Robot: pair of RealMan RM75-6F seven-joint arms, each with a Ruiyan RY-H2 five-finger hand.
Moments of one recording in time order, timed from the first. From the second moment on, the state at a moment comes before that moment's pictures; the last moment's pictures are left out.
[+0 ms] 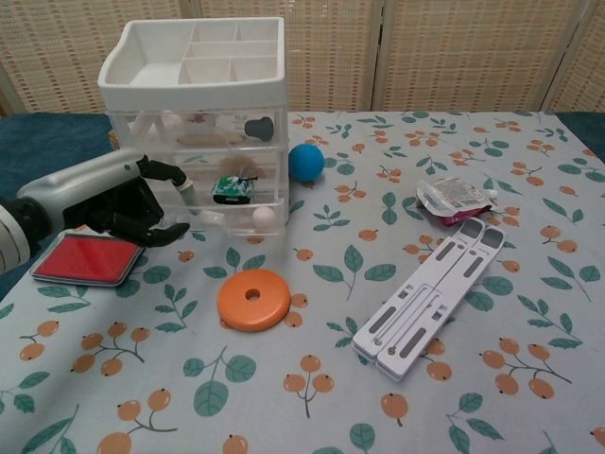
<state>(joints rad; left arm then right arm) -0.57 -1.55 -0.15 -1.60 1.24 1.07 0.11 0.01 -1.05 0.03 -1.66 -1.55 1.52 0.07</state>
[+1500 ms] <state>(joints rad) -0.57 -1.41 -0.10 -1.67 1.42 1.10 0.13 0.02 -0.98 0.05 -1.71 -1.58 1.57 0.04</state>
